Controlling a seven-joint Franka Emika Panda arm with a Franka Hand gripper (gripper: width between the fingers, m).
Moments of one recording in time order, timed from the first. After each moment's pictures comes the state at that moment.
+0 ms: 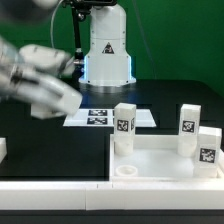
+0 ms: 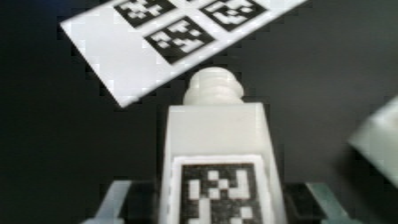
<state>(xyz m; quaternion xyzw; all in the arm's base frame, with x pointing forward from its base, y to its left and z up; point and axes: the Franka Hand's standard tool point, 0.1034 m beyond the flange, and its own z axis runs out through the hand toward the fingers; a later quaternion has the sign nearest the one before) 0.508 -0.127 0.099 -0.89 0.29 0.34 0.11</state>
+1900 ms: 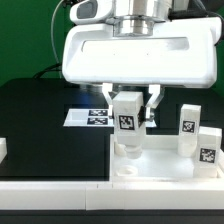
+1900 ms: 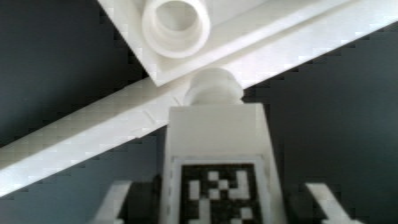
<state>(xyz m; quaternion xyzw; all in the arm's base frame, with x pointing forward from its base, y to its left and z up) 0.647 -0.007 0.113 -0.95 0.23 -0.20 -0.01</state>
